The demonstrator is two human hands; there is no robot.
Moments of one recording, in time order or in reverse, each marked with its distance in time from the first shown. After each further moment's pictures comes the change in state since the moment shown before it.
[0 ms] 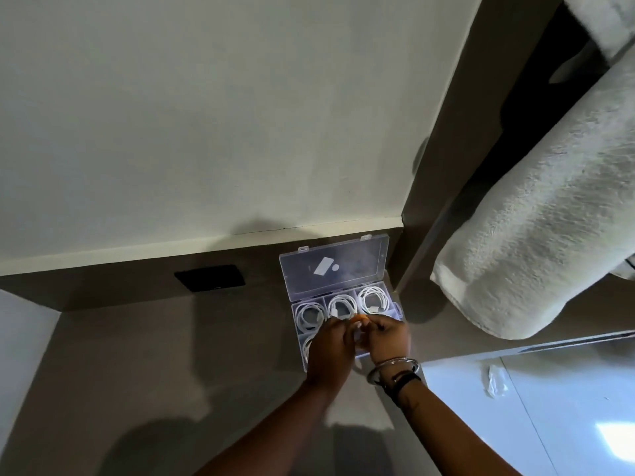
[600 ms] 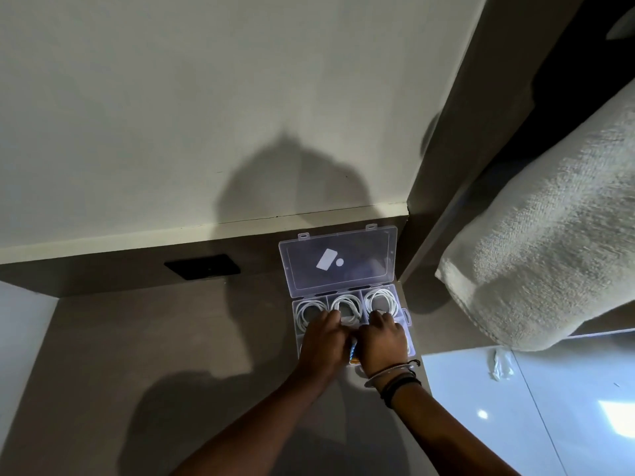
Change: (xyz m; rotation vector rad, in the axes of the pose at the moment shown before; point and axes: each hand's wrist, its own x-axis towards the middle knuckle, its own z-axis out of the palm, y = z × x) left_hand 0.012 -0.031 0.016 0.418 -0.130 0.270; right_hand 0.001 0.025 0.004 -0.949 -0.221 -0.369
